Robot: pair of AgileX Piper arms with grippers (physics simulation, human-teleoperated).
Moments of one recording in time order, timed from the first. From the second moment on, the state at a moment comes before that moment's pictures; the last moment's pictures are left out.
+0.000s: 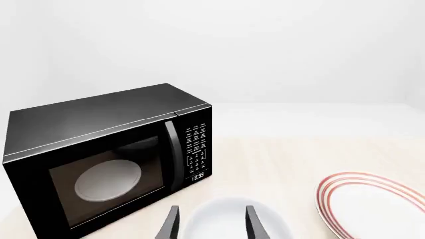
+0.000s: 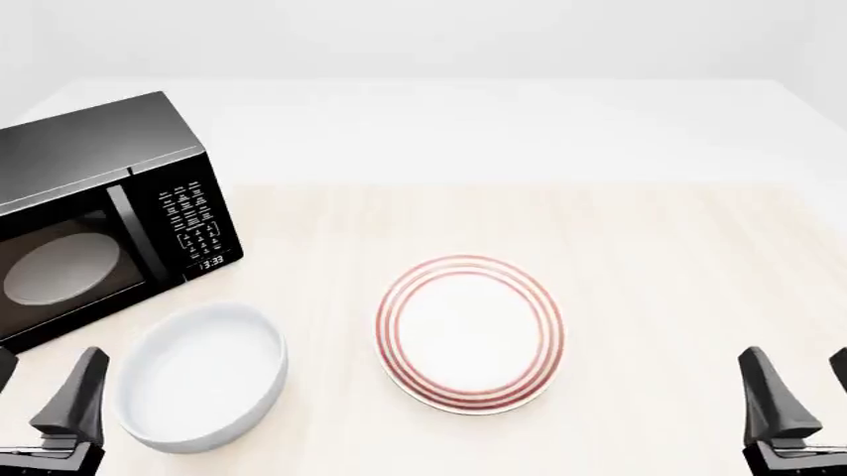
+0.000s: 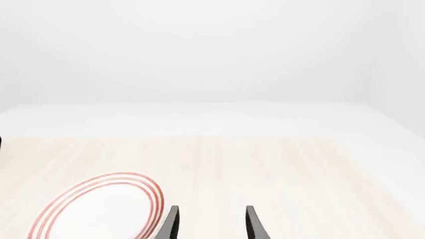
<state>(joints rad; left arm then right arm) 0.00 0.00 0.00 0.00 0.00 0.00 0.00 0.00 0.00 0.01</state>
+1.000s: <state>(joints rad) 0.00 0.00 0.00 0.00 0.00 0.31 0.95 -0.53 -0.26 0.07</state>
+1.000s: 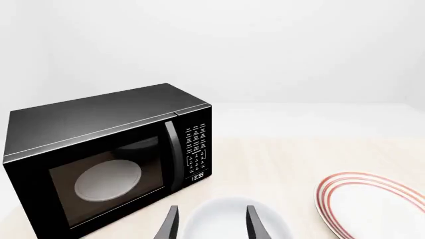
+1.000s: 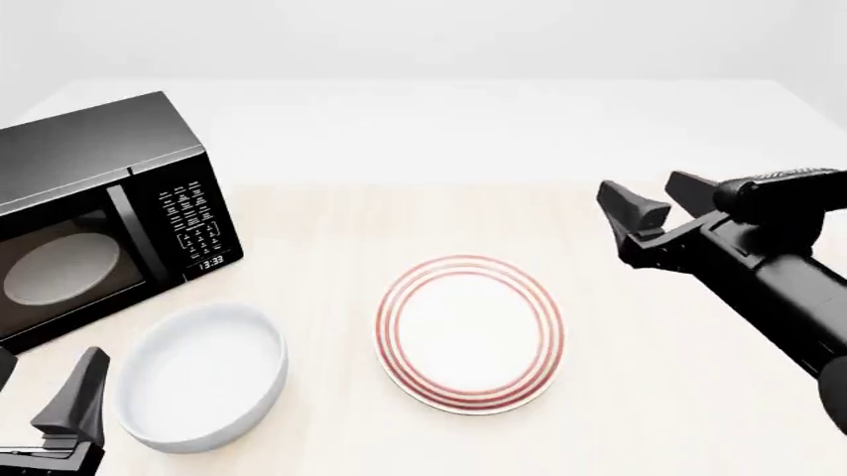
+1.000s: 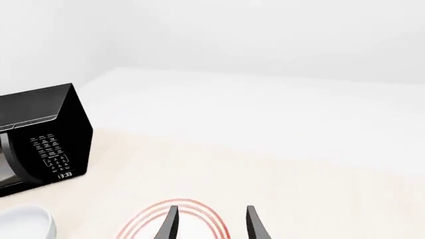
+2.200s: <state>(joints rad) 0.00 0.00 0.00 0.00 0.00 0.75 1.78 -1.28 -0.23 0.17</state>
